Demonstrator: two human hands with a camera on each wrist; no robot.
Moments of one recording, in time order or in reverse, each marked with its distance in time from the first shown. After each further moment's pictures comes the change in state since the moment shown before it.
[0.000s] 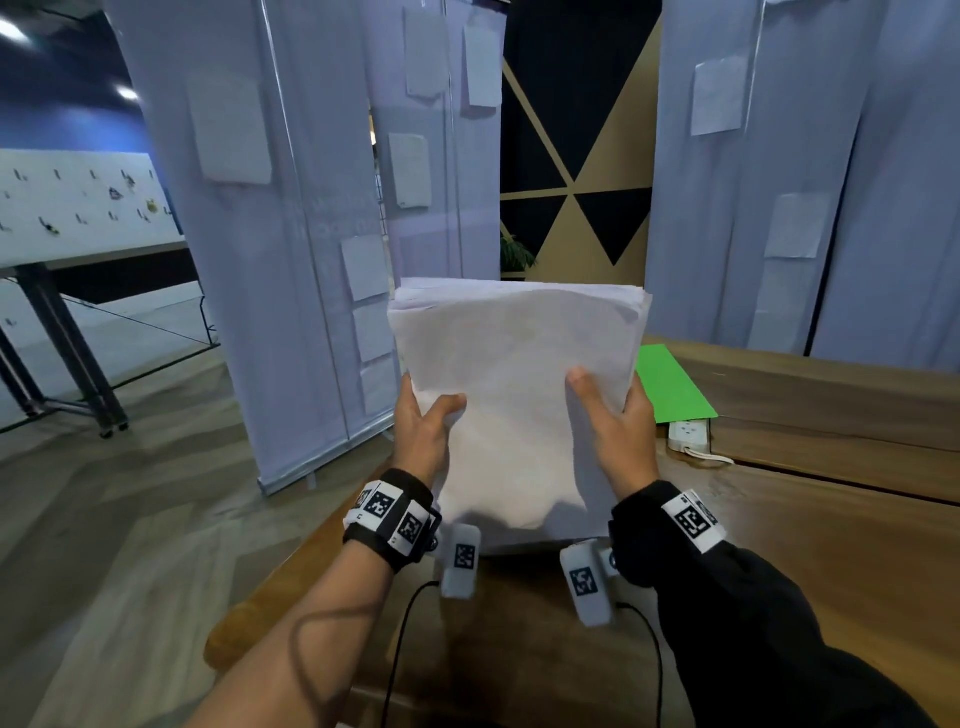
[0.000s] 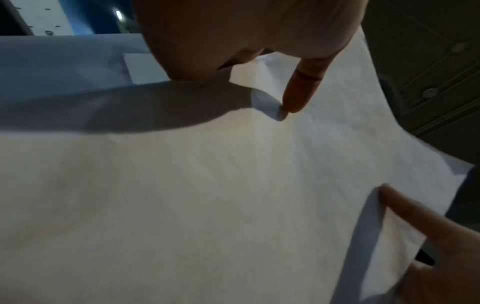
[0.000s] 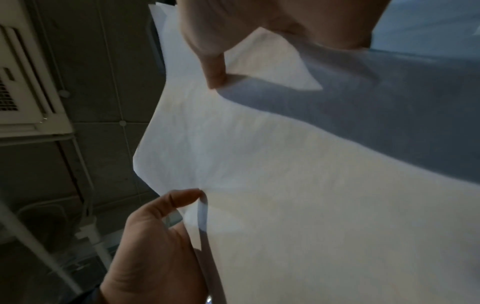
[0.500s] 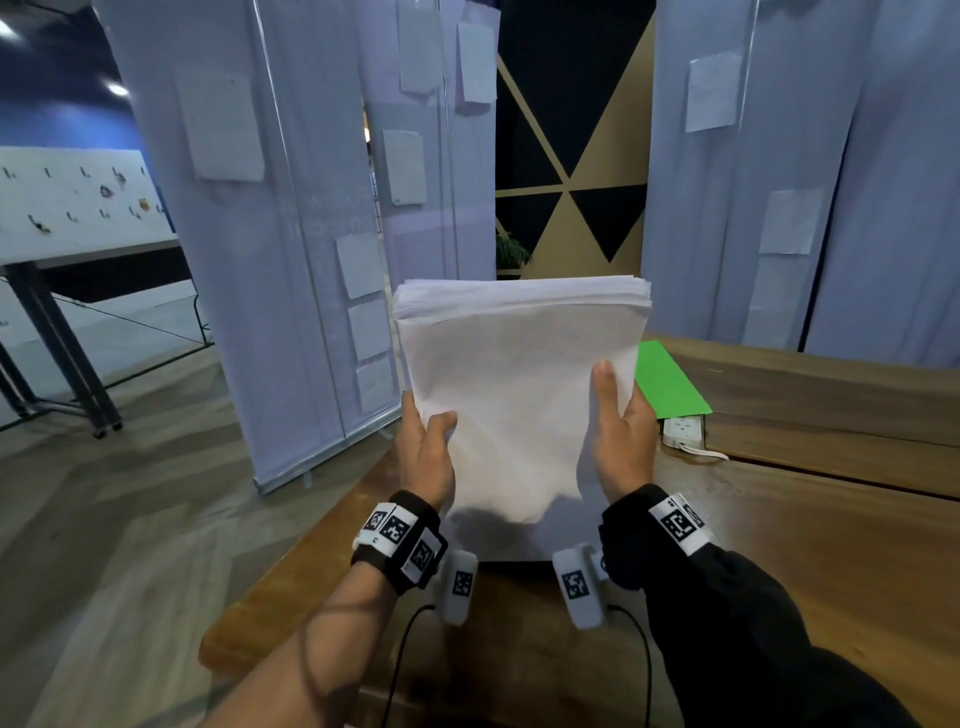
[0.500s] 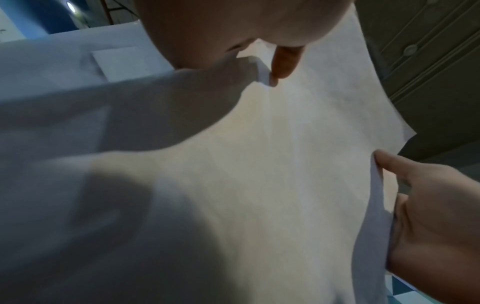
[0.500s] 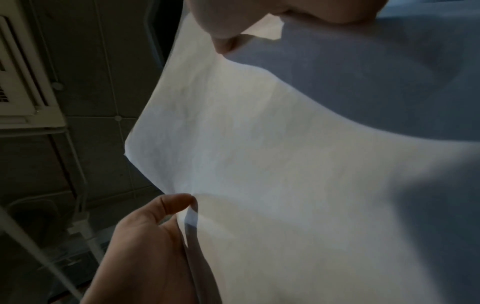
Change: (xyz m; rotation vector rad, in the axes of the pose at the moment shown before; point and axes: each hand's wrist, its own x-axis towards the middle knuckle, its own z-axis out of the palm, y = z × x) left_hand -0.017 -0.020 -0.002 0.248 0.052 0.092; right_hand -0.012 -0.009 0.001 -0.021 0.144 -0.050
